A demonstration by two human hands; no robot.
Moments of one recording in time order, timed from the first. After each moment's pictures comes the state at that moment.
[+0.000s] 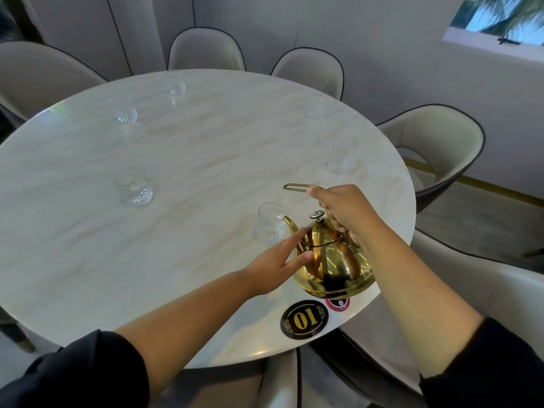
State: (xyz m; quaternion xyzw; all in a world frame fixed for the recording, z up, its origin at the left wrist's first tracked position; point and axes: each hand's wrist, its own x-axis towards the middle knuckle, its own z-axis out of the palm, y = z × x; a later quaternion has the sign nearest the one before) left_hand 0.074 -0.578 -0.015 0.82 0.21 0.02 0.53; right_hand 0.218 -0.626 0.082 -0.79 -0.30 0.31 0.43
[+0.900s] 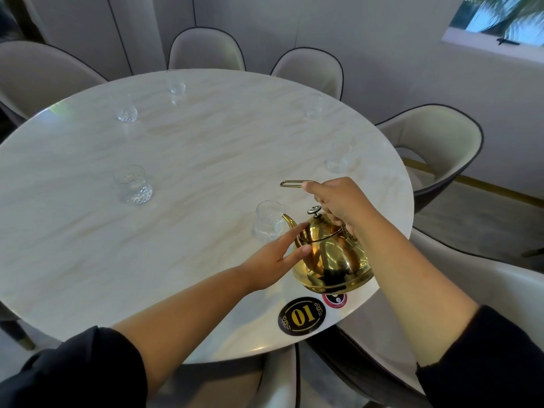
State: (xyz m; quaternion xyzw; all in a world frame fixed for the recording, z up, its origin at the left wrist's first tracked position) left_hand 0.075 -0.578 -0.015 0.81 0.22 0.03 0.54; right_hand 0.216 -0.625 0.092 -0.80 -0.32 0.31 0.40
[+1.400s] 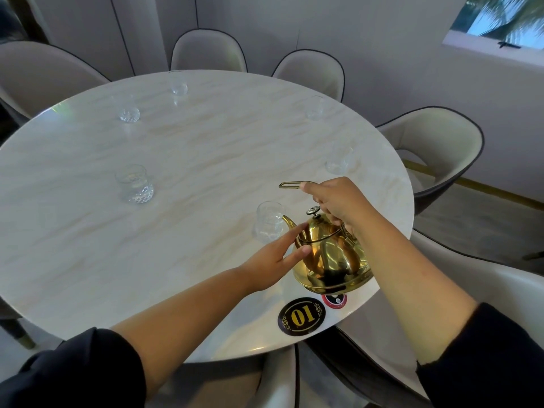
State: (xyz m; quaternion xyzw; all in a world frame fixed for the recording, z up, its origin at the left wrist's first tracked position) left_hand 0.074 -0.579 -0.018 0.81 0.22 0.04 0.55; right_hand 0.215 -0.622 0.094 -0.81 -0.33 0.31 0.38
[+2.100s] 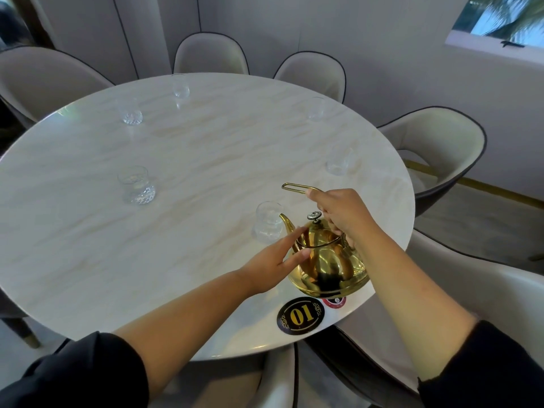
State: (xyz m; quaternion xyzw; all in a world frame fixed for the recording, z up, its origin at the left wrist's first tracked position) left_hand 0.074 -0.589 -0.014 0.83 0.23 0.03 0.51; right_hand 0.219 -0.641 0.074 -0.78 -0.32 0.29 0.46
